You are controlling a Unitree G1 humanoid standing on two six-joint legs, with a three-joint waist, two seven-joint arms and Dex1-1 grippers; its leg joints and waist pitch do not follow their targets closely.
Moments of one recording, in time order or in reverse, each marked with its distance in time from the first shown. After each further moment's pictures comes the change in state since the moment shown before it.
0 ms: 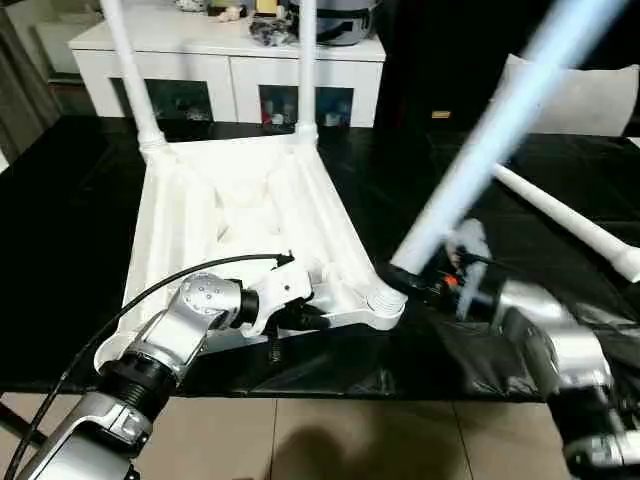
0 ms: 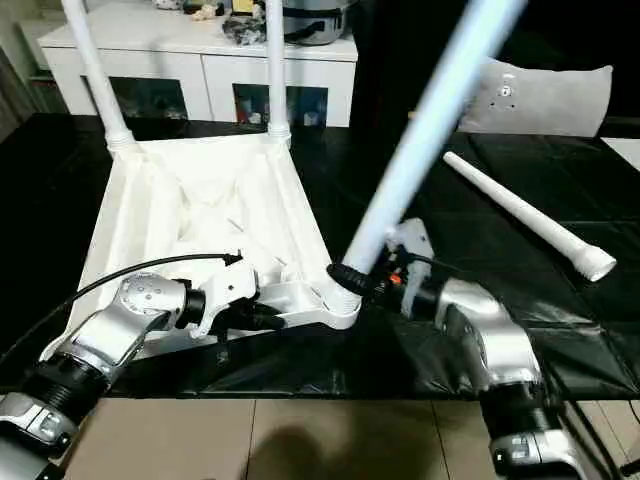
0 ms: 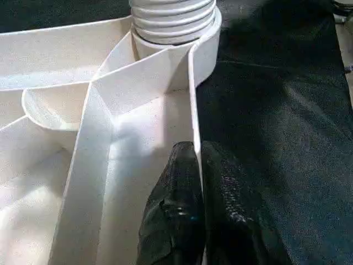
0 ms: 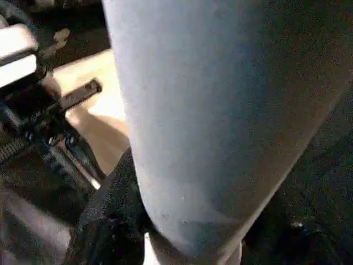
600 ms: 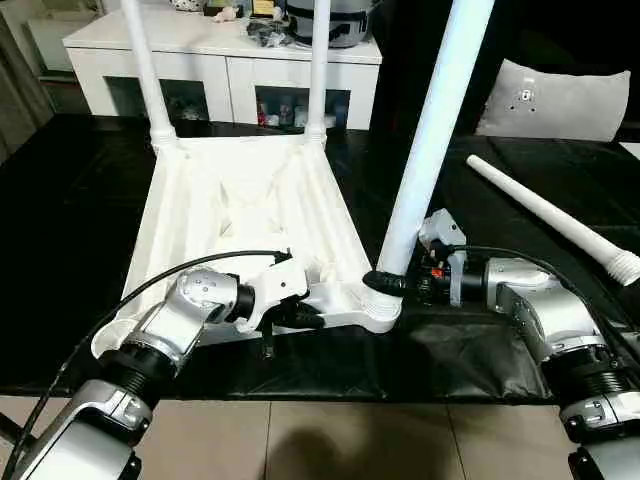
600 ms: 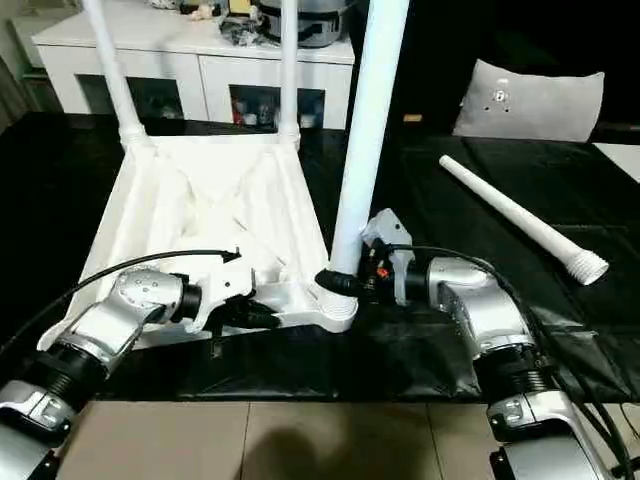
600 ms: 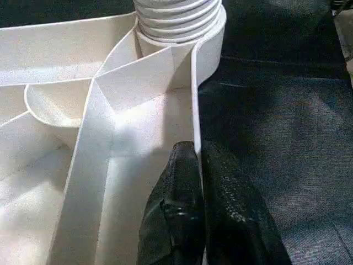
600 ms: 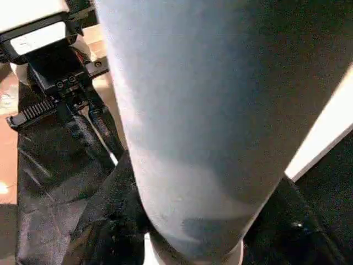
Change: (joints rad) left arm -0.046 0.012 0.001 0.077 0.010 -0.036 -0.051; right arm -0.087 -0.012 0.066 0.078 -0.055 0.018 0.108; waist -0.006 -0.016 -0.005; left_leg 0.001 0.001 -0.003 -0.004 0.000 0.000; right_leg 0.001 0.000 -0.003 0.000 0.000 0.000
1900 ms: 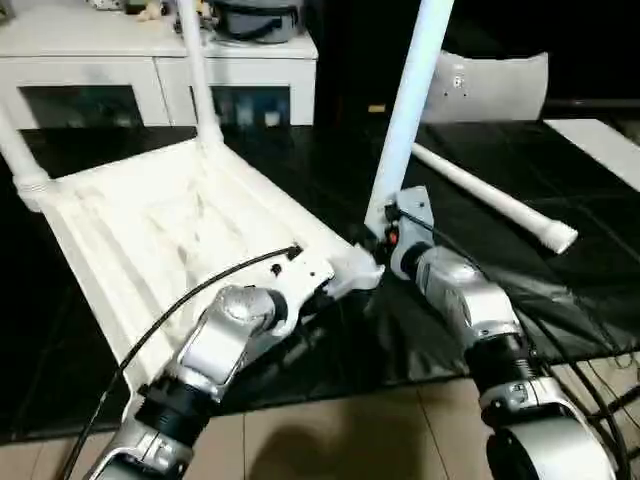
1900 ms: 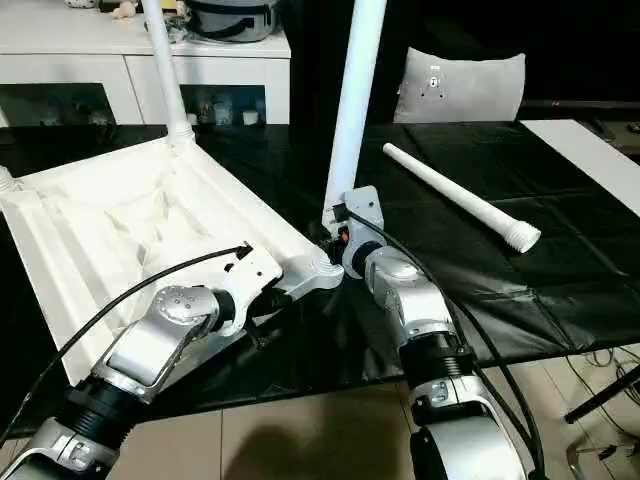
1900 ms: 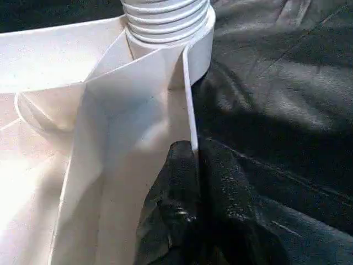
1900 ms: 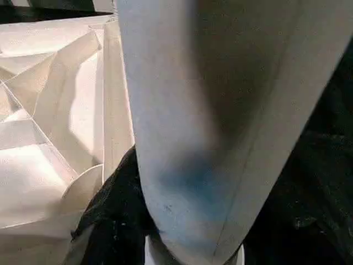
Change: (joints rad) left arm 0.132 -0.203 0.060 -0.338 0.117 0.503 0.453; right arm -0.106 0.314 -0.131 0.112 -0.107 0.064 -0.741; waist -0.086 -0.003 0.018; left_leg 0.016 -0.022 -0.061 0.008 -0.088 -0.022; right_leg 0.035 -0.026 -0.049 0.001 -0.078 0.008
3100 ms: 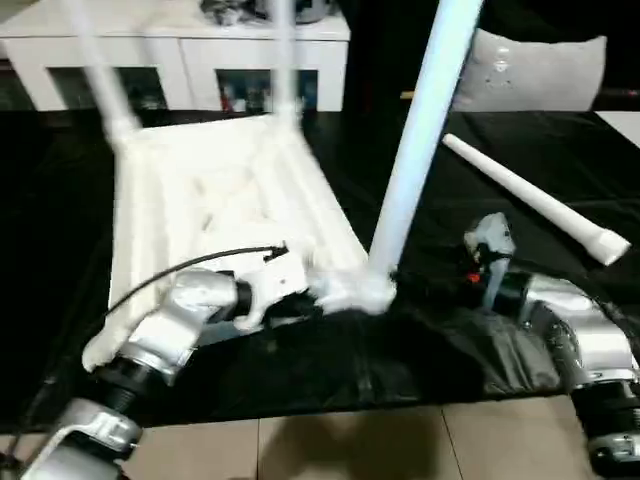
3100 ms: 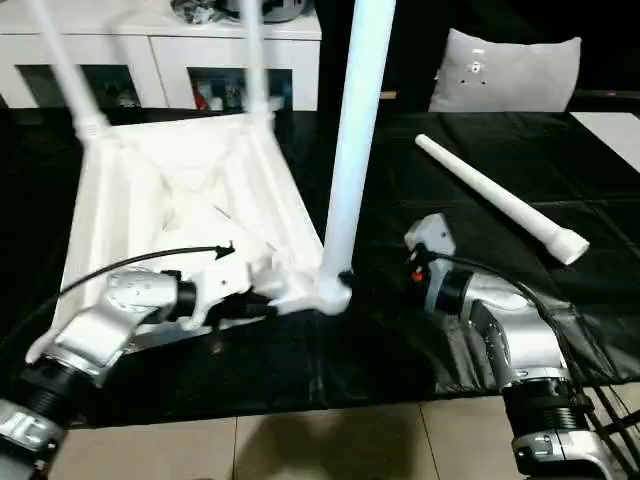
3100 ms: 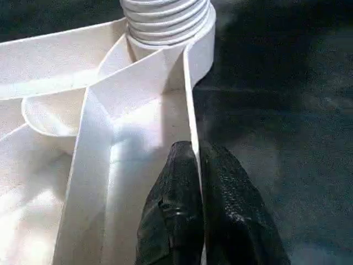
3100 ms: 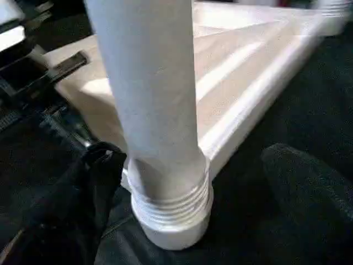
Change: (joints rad) left arm -0.057 0.246 -0.034 0.139 -0.075 -0.459 -0.427; right arm 0.229 -0.365 0.003 -0.211 0.181 -0.134 0.730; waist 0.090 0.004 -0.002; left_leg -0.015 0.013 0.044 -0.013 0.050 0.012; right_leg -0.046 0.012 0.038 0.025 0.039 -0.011
